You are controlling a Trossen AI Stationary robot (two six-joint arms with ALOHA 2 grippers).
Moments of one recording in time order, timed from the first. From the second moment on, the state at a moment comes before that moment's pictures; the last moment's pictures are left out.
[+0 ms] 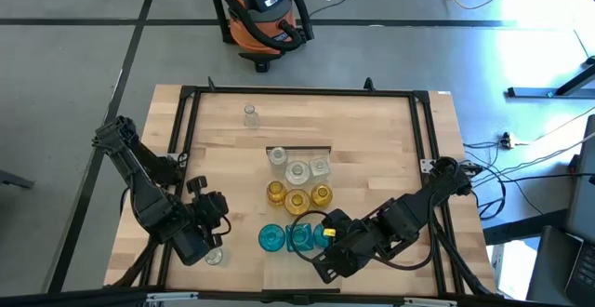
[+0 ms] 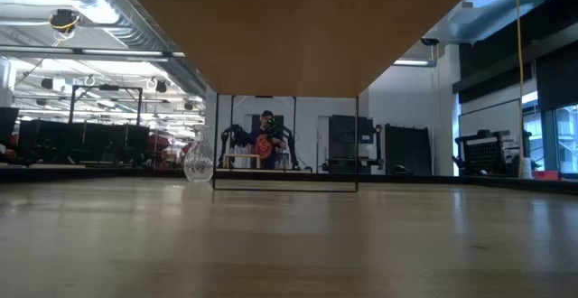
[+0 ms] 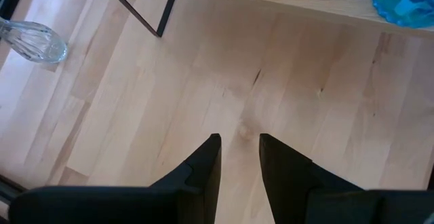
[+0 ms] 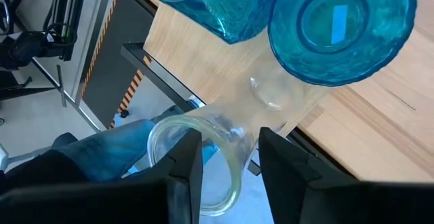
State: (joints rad) left arm -0.83 1.50 1.43 -1.42 -0.53 -1.17; right arm 0.61 2.03 2.35 -1.34 -0.01 1.57
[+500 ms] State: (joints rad) left arm -0.83 1.50 1.43 -1.42 -0.53 -1.17; right arm 0.61 2.03 2.35 -1.34 -0.02 1.57
